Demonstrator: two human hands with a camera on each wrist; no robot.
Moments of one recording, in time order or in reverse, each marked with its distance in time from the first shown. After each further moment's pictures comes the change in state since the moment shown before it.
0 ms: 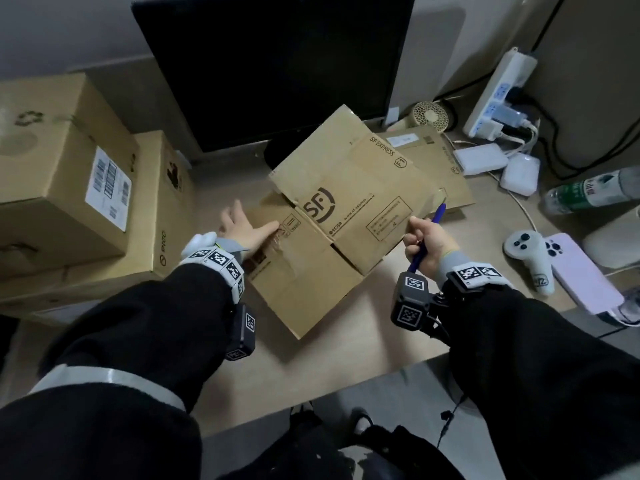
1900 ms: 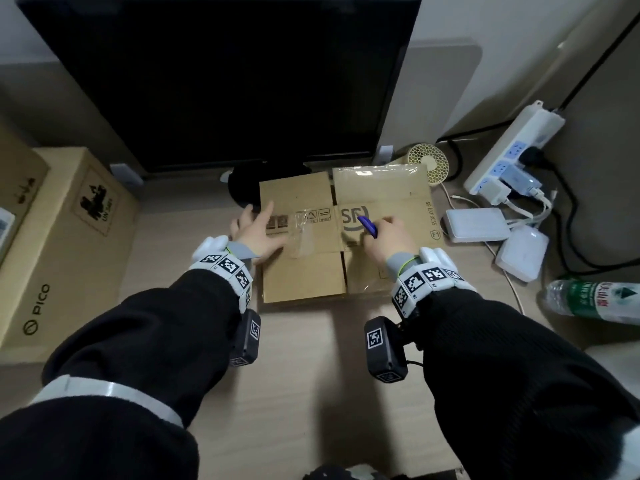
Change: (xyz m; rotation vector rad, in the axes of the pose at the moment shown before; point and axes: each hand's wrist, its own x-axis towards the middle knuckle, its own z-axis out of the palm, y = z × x) left_hand 0.095 0.131 0.072 0.122 -0.074 0.103; right_hand 0.139 -0.097 0.048 -1.650 -0.057 -0.431
